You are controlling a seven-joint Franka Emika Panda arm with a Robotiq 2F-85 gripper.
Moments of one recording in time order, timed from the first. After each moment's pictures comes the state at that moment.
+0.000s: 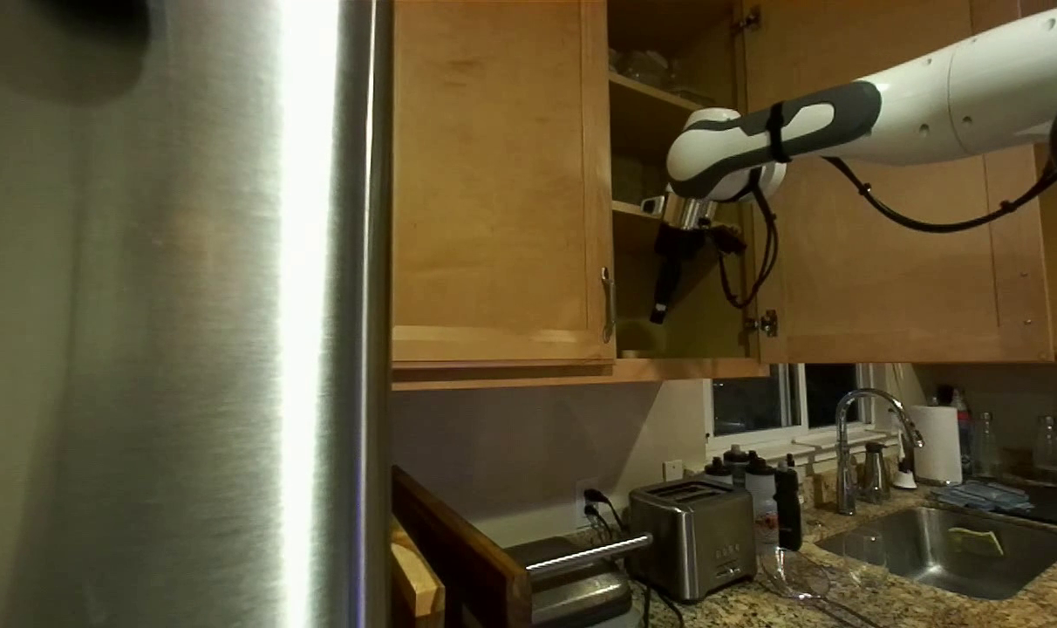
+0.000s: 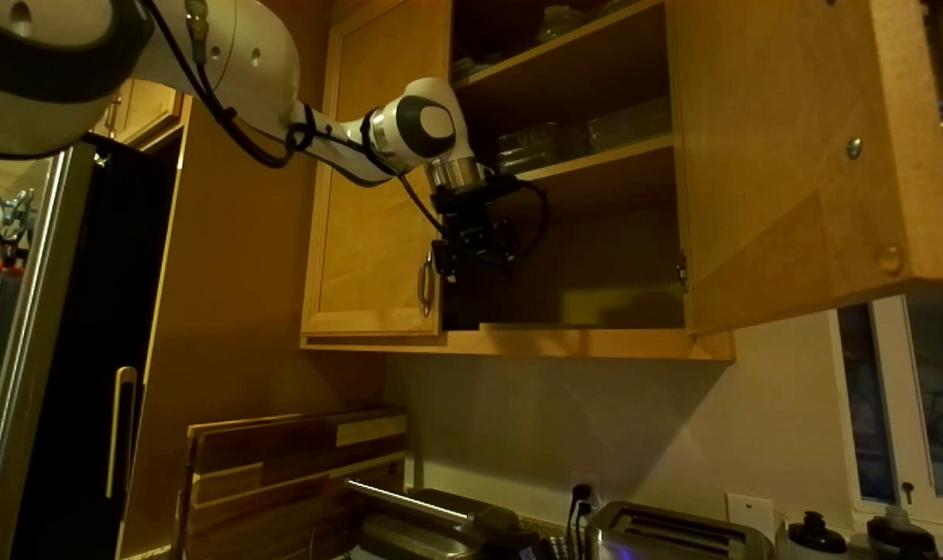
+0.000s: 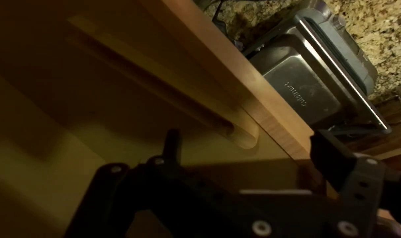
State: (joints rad) arm -0.04 0.01 -0.15 -1.44 -0.04 1.96 -0.81
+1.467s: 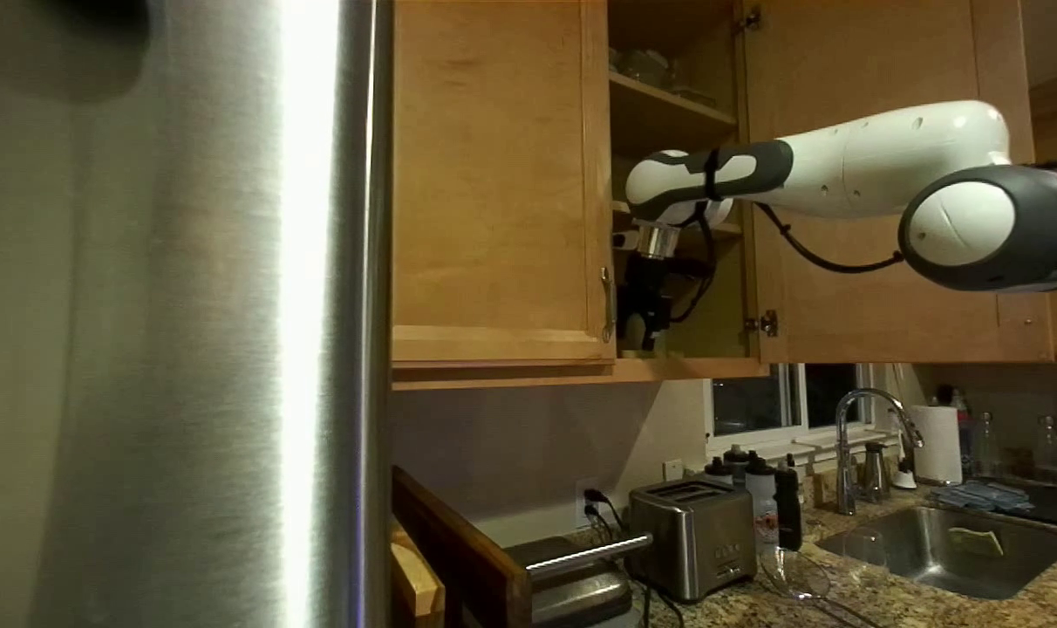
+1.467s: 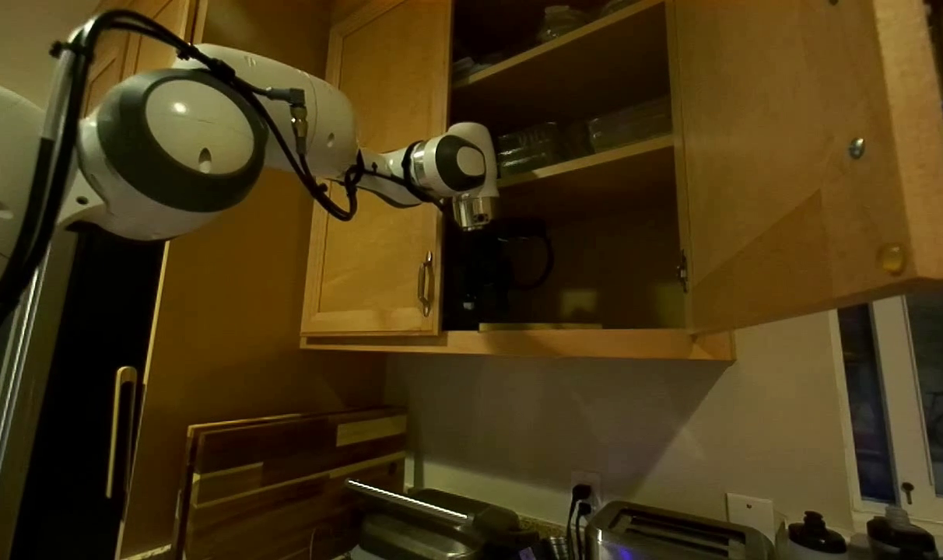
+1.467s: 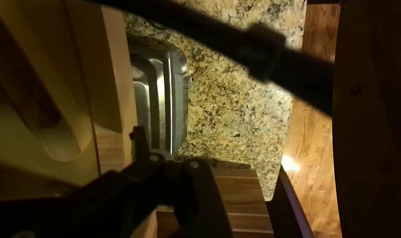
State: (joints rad) arm -0.09 0.33 -0.12 -1.04 0.08 1.70 -1.53
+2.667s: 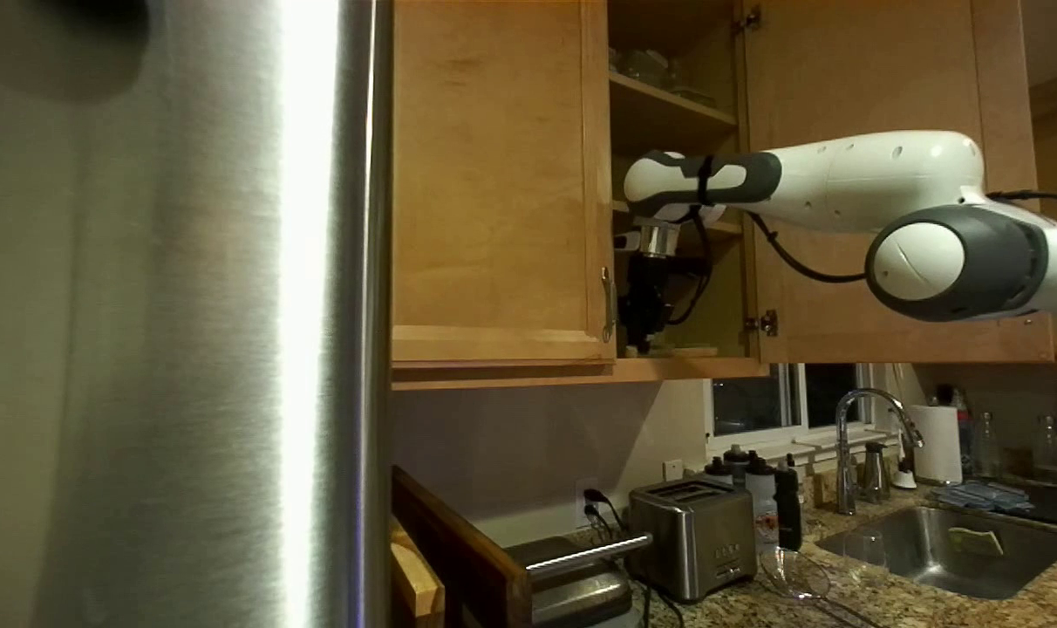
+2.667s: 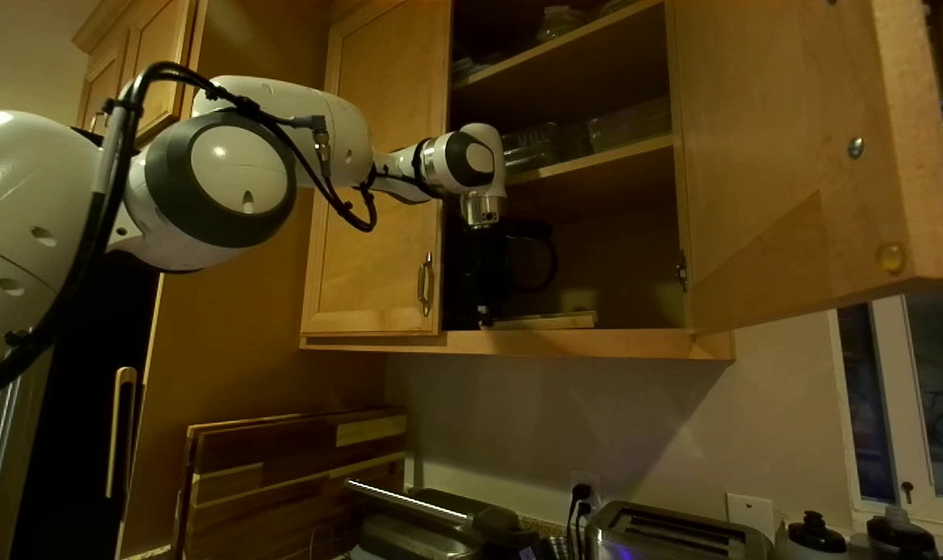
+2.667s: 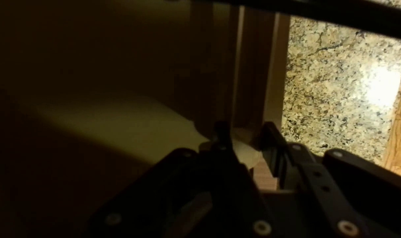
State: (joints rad) arm -0.13 0.45 -0.12 -0.83 0.10 1.52 -1.59
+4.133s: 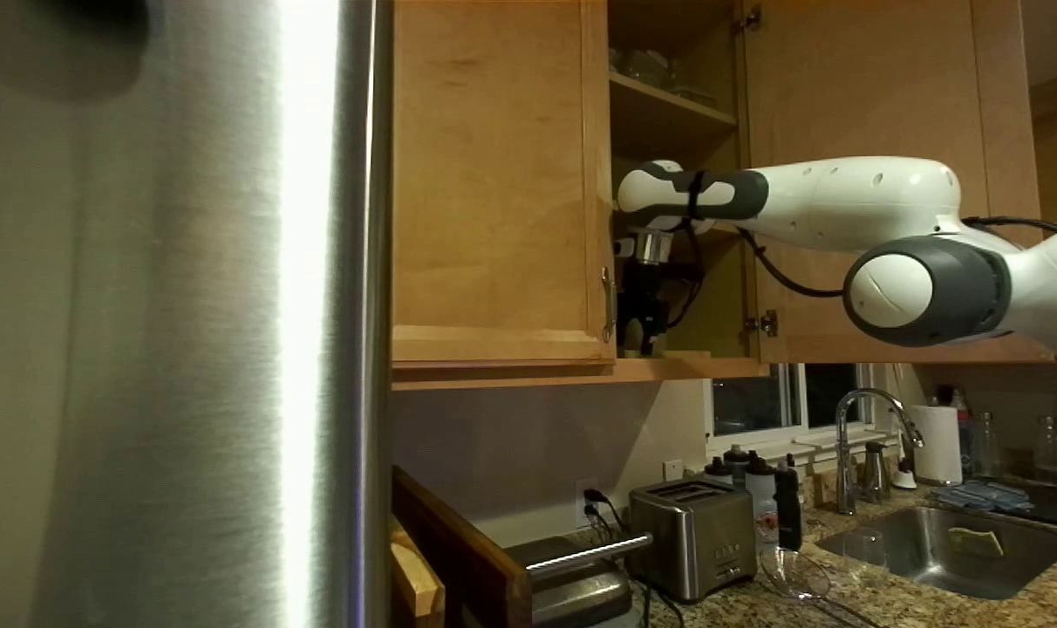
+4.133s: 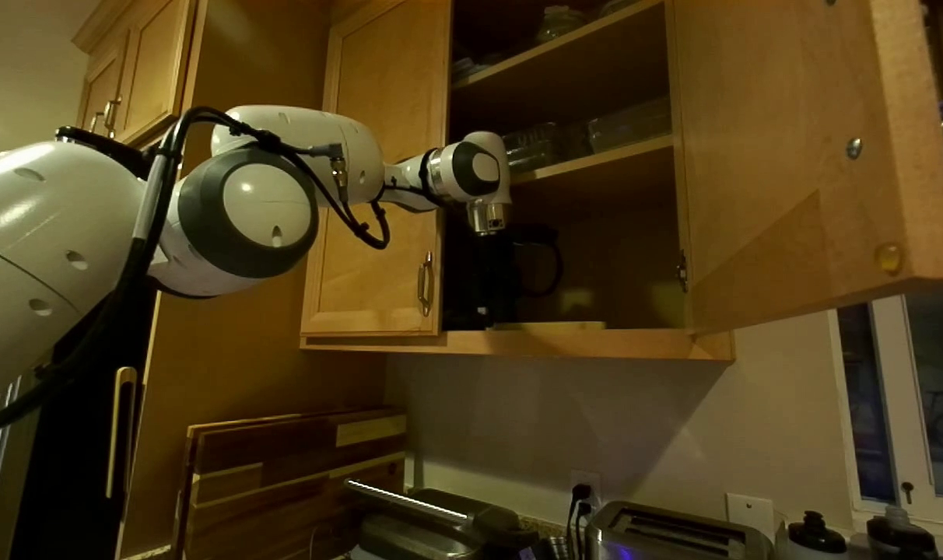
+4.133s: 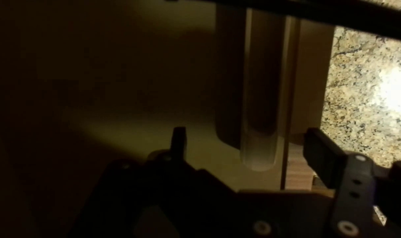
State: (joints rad) arm -0.14 0.54 -0.12 -0.70 0.10 1.52 -1.59
